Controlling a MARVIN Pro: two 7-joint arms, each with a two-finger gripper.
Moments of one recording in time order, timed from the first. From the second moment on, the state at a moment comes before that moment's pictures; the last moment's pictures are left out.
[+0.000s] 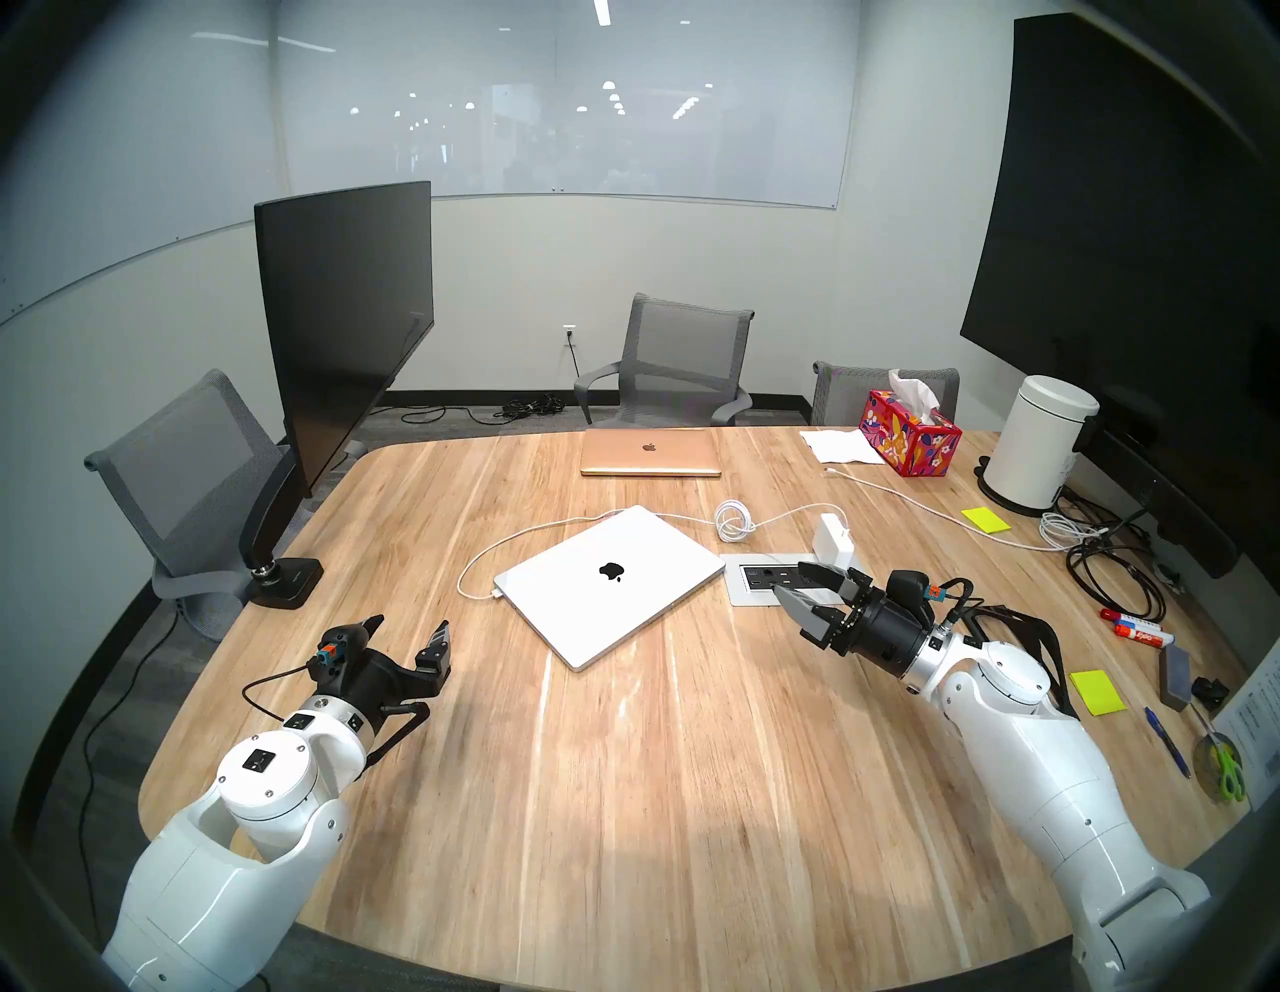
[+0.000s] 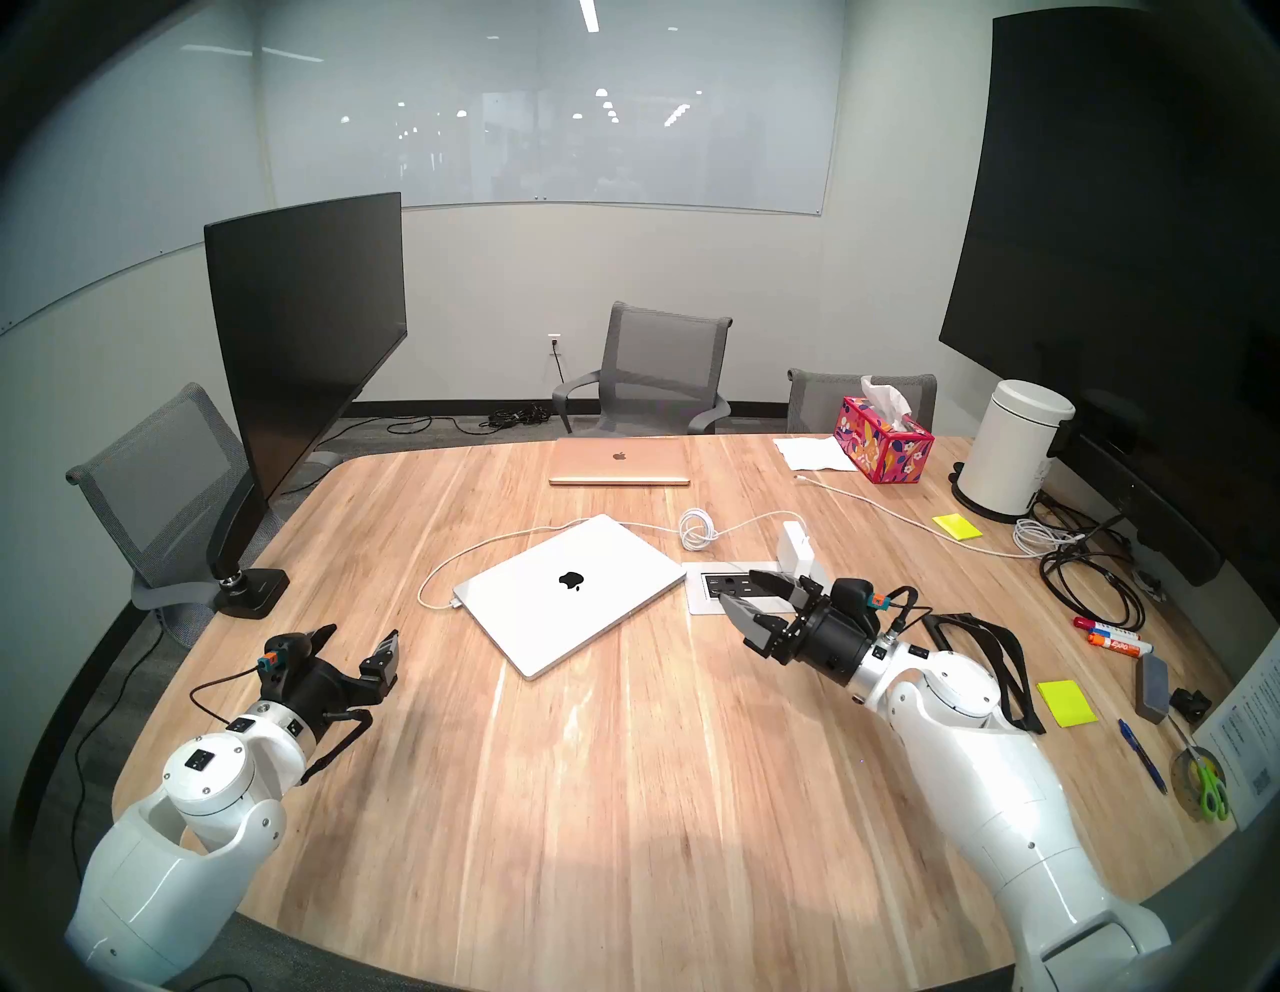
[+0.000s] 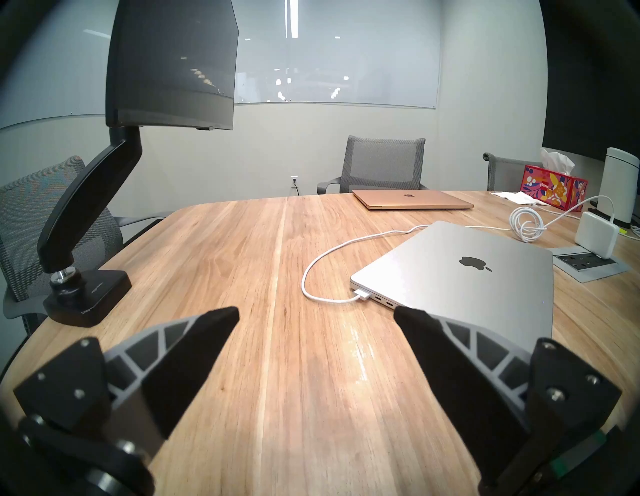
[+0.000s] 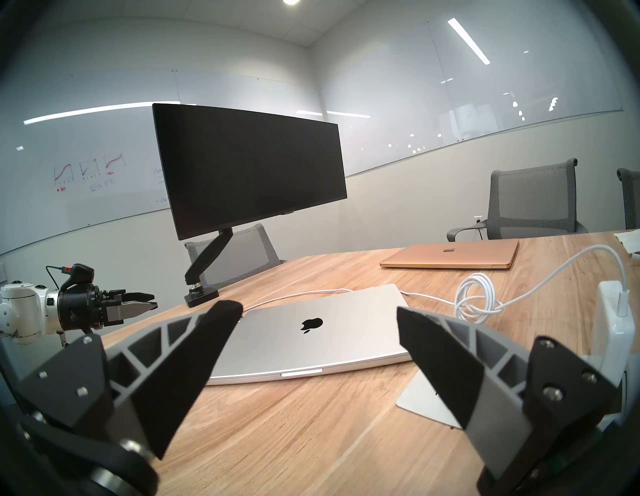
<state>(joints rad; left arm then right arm) 2.01 -0.96 -1.55 -1.94 -0.57 0.07 0.18 -1.46 -1.02 1.44 -1.35 0.75 -0.04 0.88</state>
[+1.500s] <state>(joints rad) 1.80 -0.70 -1.53 -1.82 -0.55 0.39 -0.16 -1.46 -1.02 1.44 -1.35 0.75 -0.04 0.88</state>
